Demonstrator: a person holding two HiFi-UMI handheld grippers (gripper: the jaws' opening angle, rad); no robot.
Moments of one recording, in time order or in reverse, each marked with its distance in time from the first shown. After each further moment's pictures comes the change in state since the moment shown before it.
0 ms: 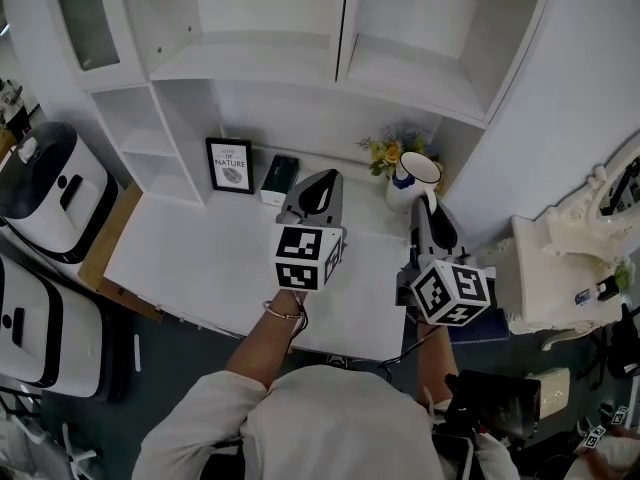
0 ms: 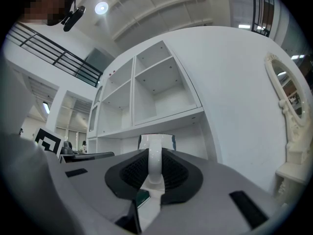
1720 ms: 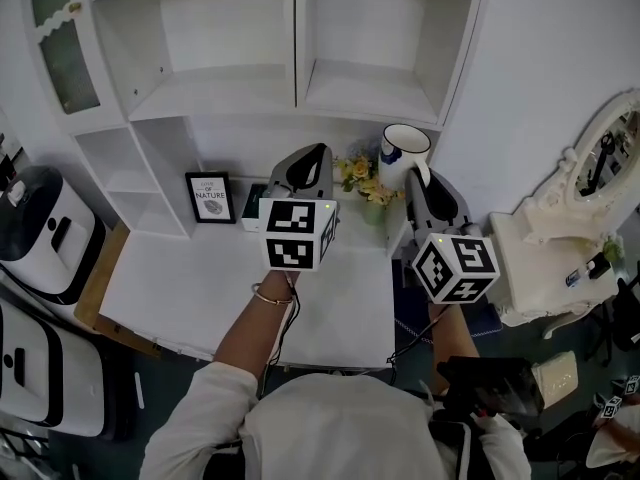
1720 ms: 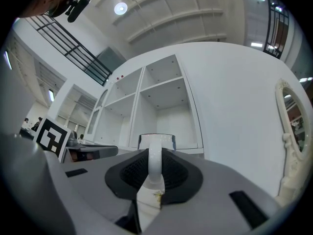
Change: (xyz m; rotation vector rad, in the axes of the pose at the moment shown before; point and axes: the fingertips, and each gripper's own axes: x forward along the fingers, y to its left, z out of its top) left arm 0.026 -0.030 0.091 0.110 -0.077 -0.048; right arm -0.004 -0.003 0.092 -0.161 -0.078 -0.002
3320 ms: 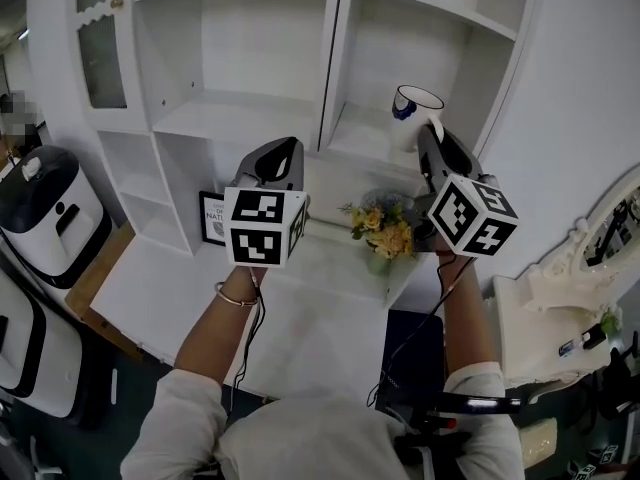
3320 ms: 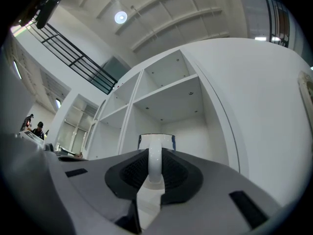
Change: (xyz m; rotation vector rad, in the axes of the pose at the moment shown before) left arm 0.005 0.092 0.064 0.086 -0.025 0.201; right arm 0.125 -0.014 0.099 0.017 -0.075 0.117
